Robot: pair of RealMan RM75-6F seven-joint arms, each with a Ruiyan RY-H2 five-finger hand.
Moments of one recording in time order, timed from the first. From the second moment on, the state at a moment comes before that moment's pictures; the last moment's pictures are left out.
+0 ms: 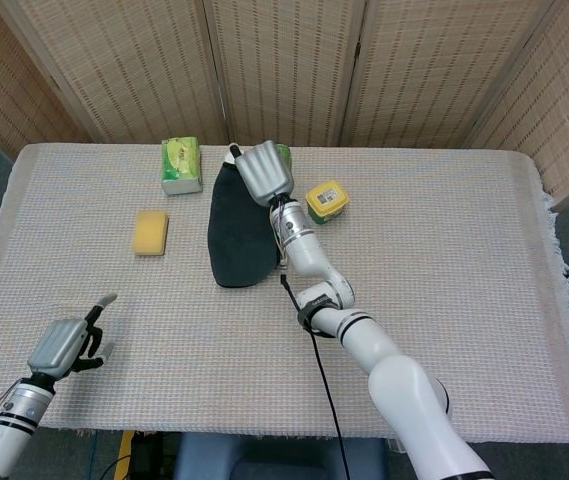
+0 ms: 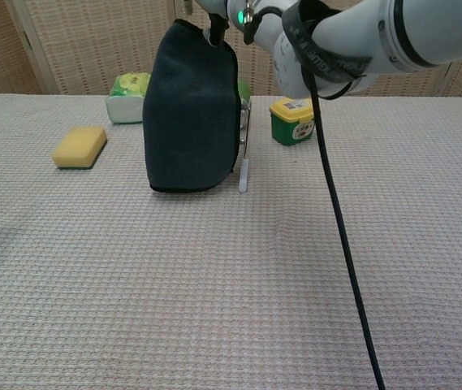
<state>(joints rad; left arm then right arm) -0.34 -1.20 0.00 -1.60 1.40 1.14 -0.11 1.51 -2.03 0.44 -0.28 -1.05 0.66 -0.43</state>
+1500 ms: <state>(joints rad) -0.28 -1.17 -0.11 -1.61 1.35 1.36 0.09 0.52 -1.06 0.07 -1.76 -1.31 1.32 -0.27</state>
